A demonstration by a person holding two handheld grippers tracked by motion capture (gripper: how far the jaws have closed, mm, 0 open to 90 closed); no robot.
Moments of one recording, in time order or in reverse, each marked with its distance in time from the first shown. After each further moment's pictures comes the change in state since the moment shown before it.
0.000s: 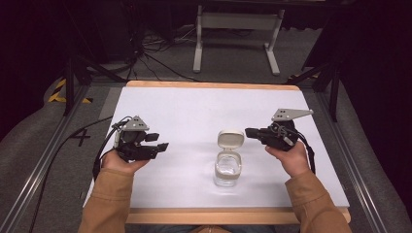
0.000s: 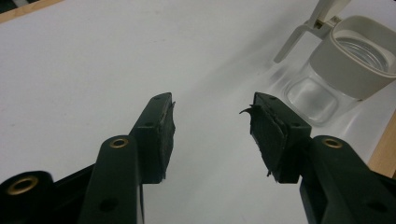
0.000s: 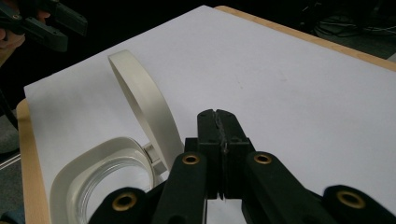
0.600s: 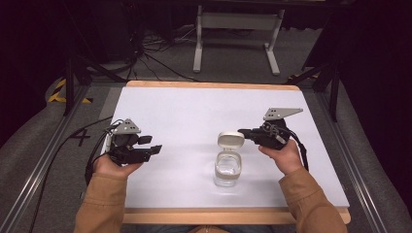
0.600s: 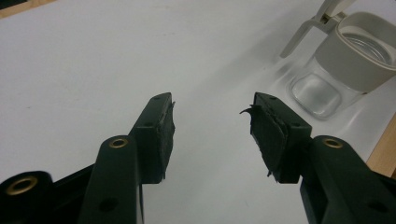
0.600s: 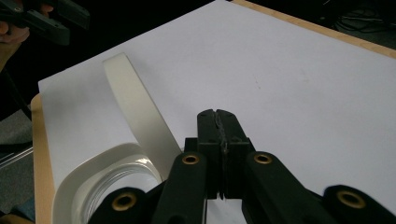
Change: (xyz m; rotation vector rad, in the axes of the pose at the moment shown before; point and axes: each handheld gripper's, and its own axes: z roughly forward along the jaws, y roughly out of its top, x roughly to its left) left arm 0.003 -0.009 -0.011 -0.003 0.021 -0.014; right arm 0.002 0.003 0.017 0.023 0.057 -0.010
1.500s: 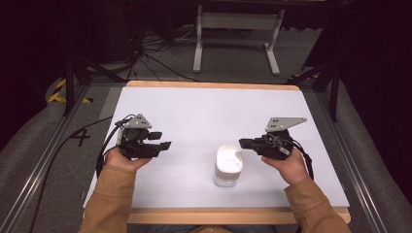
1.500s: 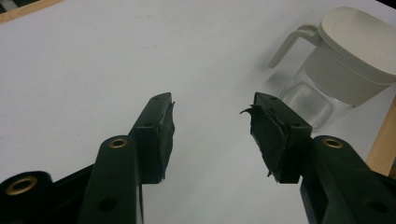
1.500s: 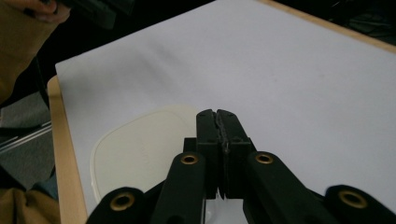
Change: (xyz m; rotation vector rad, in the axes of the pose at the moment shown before) left arm -0.003 0.017 0.019 -0.004 -0.054 0.022; right arm 0.024 -0.009 -0.018 0.009 0.008 -0.051
